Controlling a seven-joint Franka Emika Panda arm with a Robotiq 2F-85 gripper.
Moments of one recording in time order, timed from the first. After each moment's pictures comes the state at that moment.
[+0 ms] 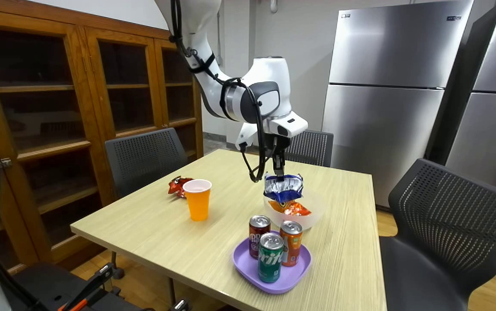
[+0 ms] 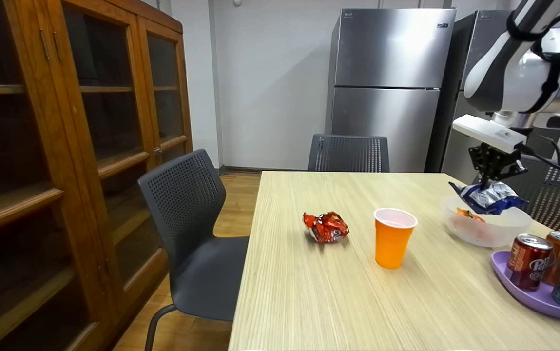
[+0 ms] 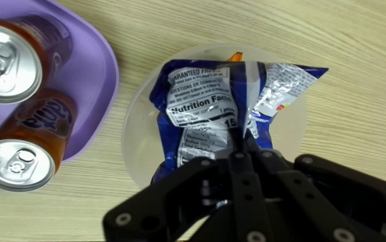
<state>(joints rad) 0.02 0.41 -0.30 -2.12 0.19 2.76 0.85</state>
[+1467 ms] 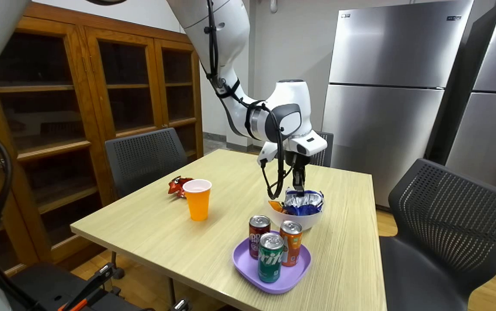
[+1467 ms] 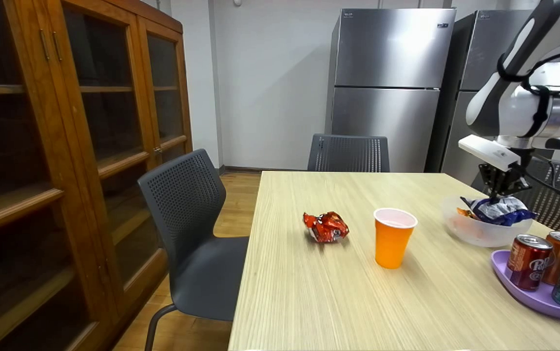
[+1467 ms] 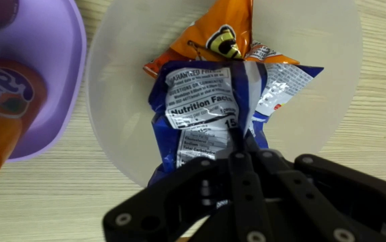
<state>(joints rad) -0.06 0.63 -0.30 -1.91 0.20 2.74 0.94</state>
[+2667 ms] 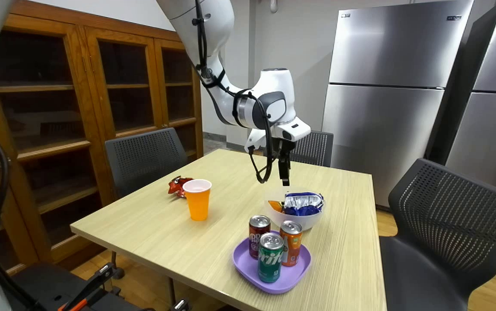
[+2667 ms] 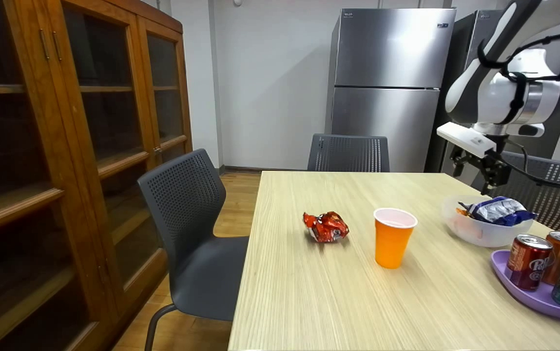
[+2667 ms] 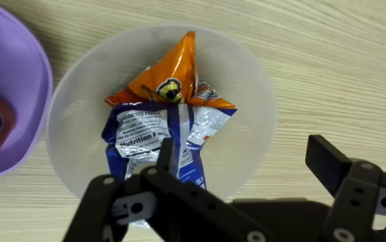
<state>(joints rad) 0.02 0.58 -0.30 -1.90 0.19 2.73 0.95</state>
